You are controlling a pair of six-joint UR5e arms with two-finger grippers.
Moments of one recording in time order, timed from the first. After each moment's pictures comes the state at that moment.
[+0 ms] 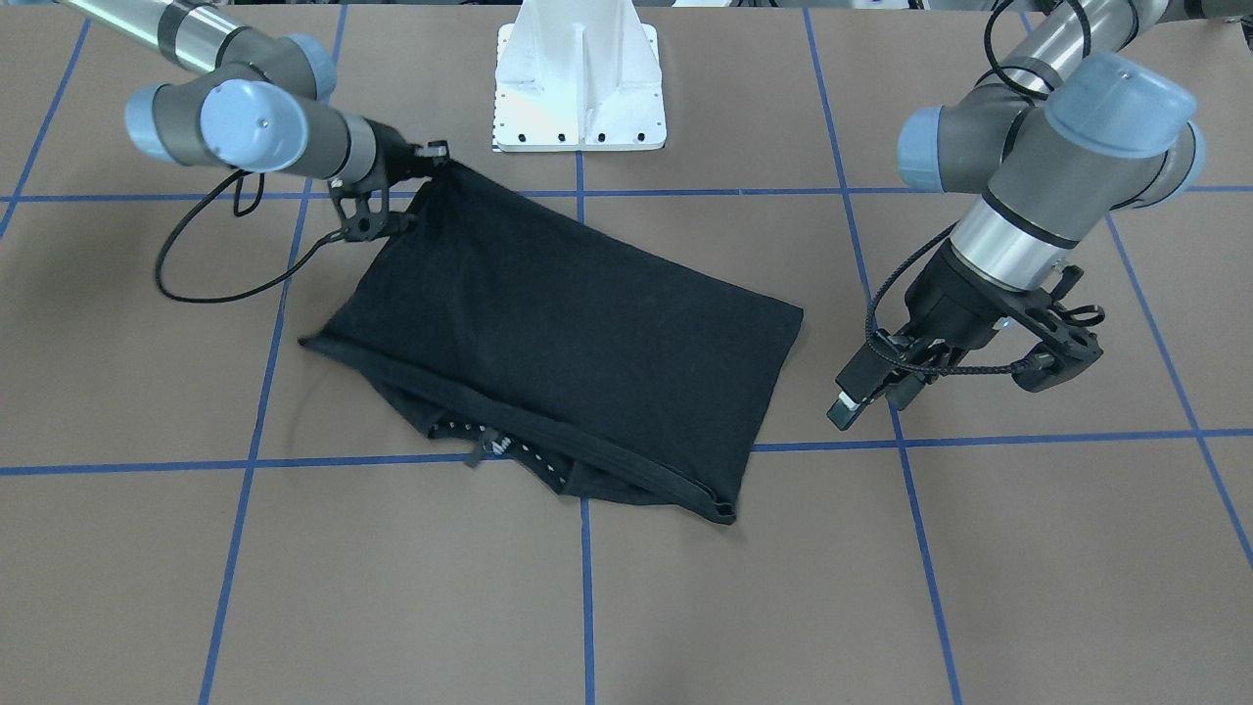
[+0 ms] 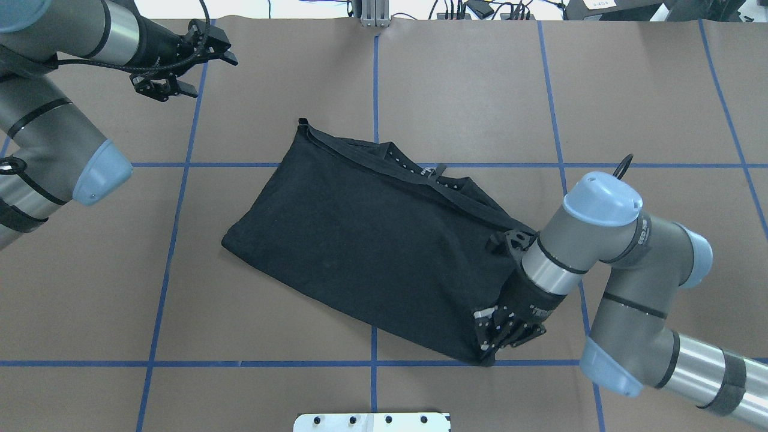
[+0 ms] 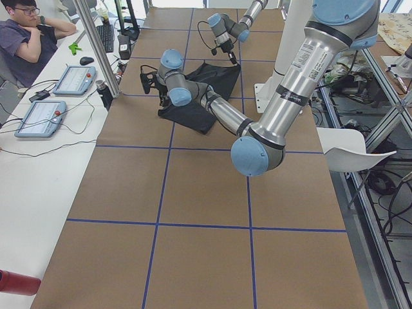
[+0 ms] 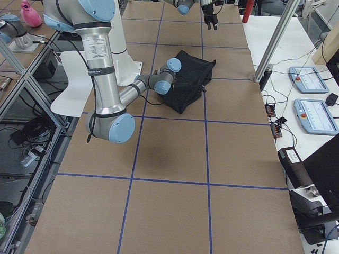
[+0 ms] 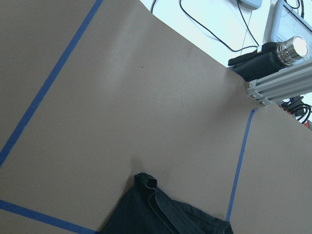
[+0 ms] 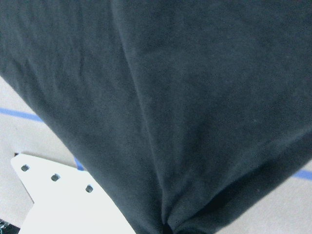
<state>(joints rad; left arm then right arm) -0.97 -2.07 -1.64 -2.13 -2.07 -1.55 0.48 -1.33 1.84 -1.12 2.57 1.33</state>
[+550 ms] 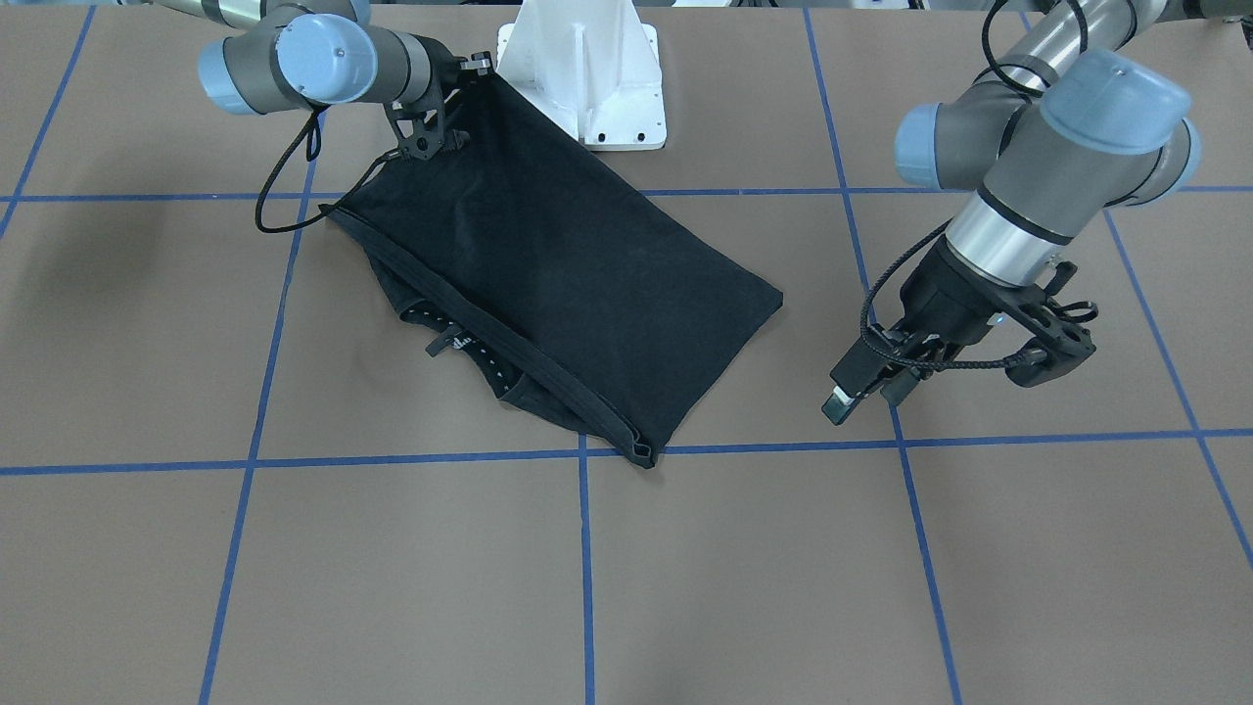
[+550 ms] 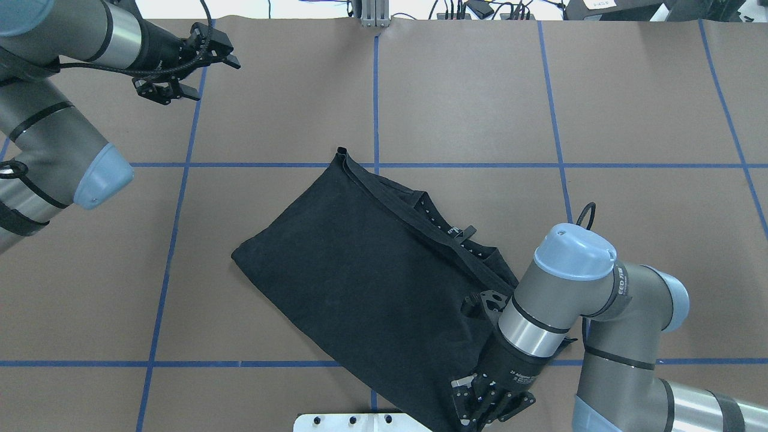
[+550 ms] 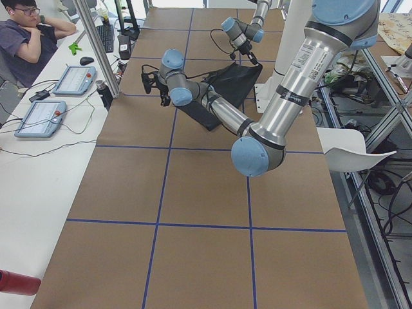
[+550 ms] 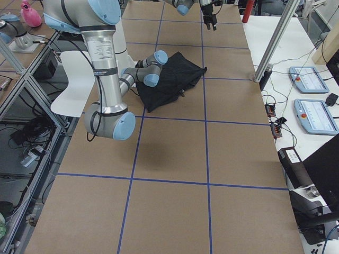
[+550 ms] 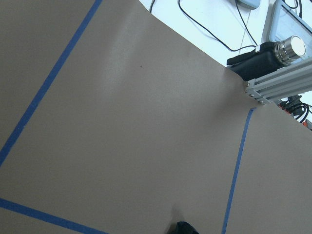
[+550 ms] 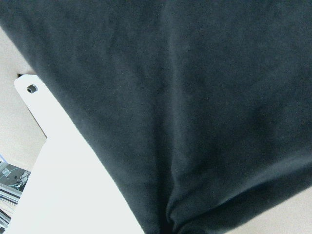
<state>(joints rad) -0.96 -2.07 -1.64 -2.14 -2.07 -1.55 0.38 -1.32 1.91 -1.12 2.63 1.47</state>
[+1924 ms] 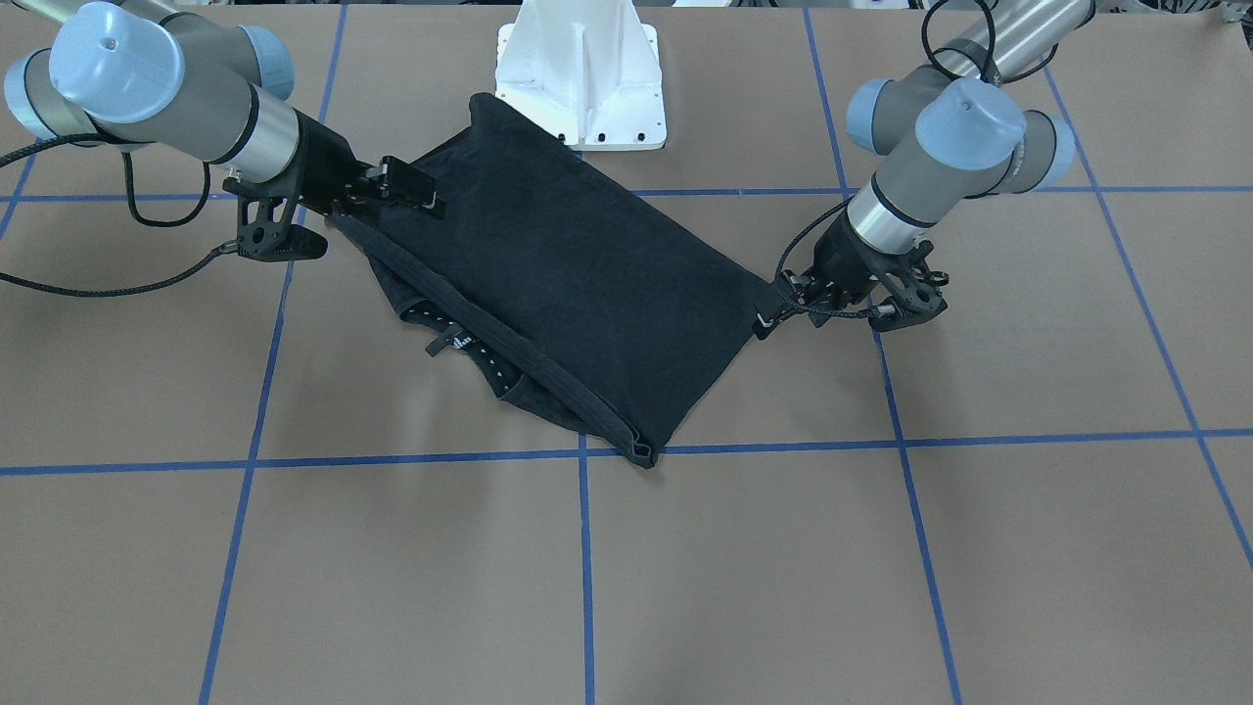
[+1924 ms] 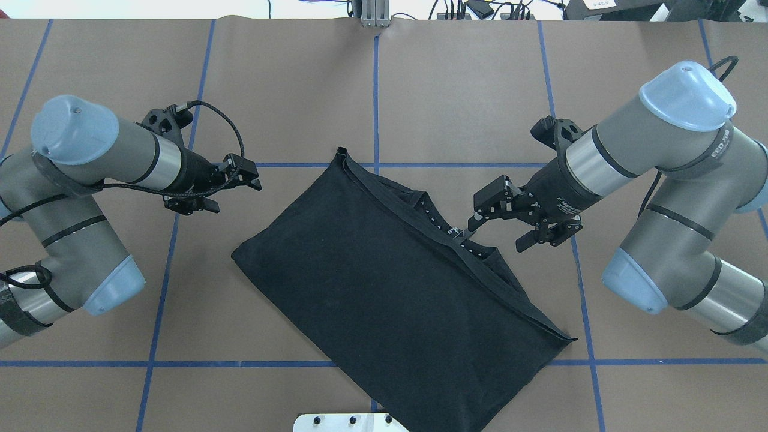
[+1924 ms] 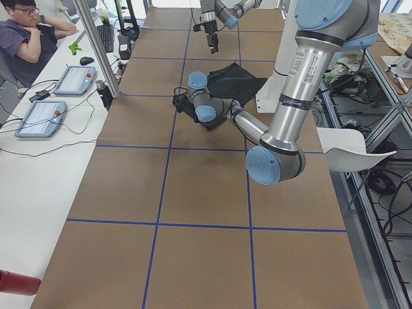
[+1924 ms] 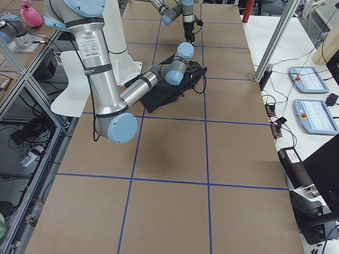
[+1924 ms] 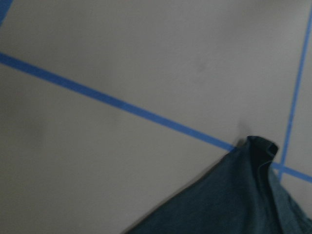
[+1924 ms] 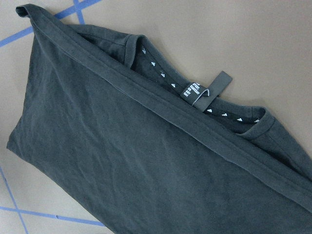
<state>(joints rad) -0.72 -1.89 -1.71 -2.15 -2.07 -1.57 0.76 -1.26 1.88 -1.12 2.47 1.47</state>
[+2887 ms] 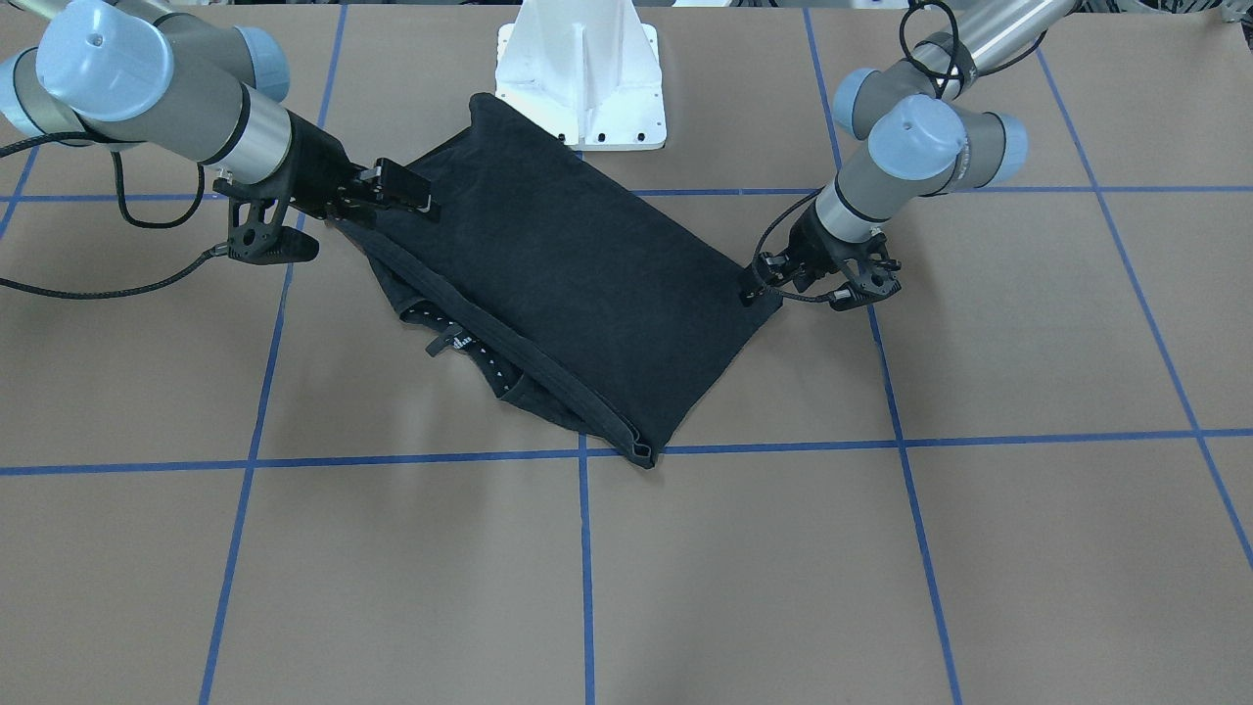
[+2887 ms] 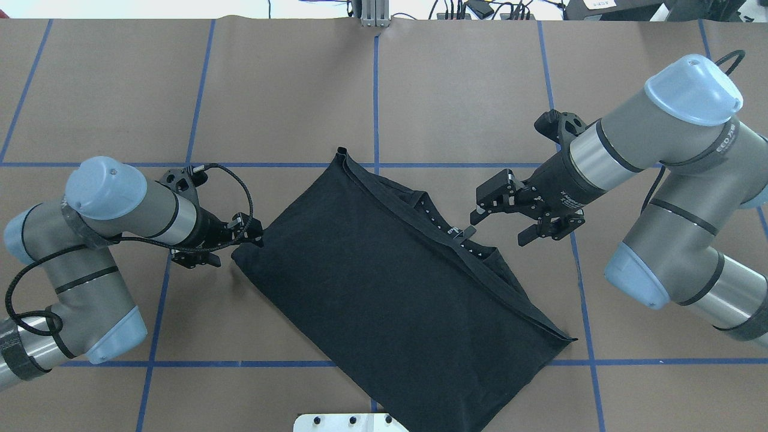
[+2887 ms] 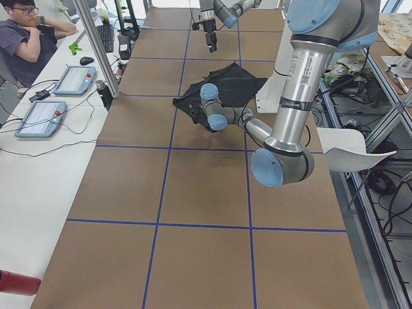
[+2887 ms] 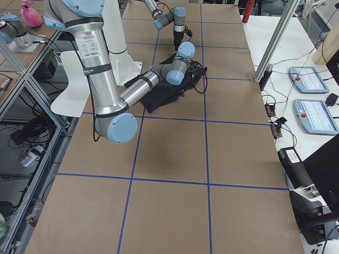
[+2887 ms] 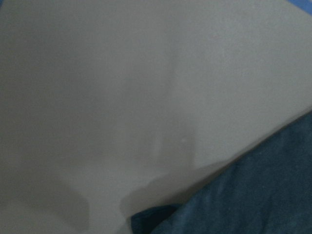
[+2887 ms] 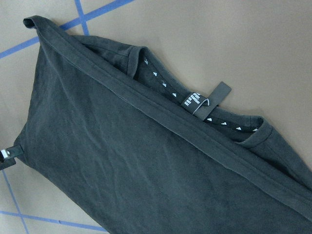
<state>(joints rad) -0.59 -1.84 -1.70 -2.14 -2.07 -1.60 0.78 -1.26 1.88 -1.12 2.47 1.46</state>
